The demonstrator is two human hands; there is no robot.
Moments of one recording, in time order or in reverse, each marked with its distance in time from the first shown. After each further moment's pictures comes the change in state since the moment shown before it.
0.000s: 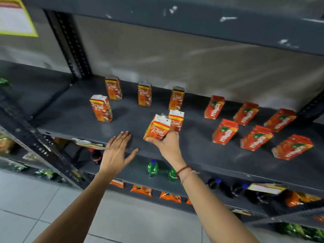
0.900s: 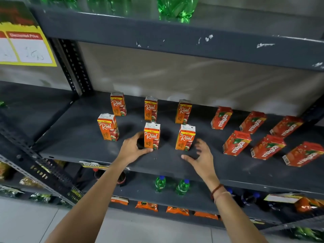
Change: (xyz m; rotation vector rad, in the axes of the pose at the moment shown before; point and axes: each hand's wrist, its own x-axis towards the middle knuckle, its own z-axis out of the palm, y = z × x) left_hand 0.092 -0.017 -0.001 -0.508 -0.157 -0.083; right_hand 0.010 0.052 -0.045 -0.260 0.233 0.102
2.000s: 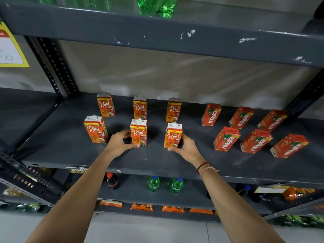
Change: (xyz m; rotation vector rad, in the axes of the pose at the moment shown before) left_hand 0.024 -0.009 -0.015 -0.086 -0.123 -0.081; right_hand 0.039 -0.014 0.006 0.029 -0.290 -0.016
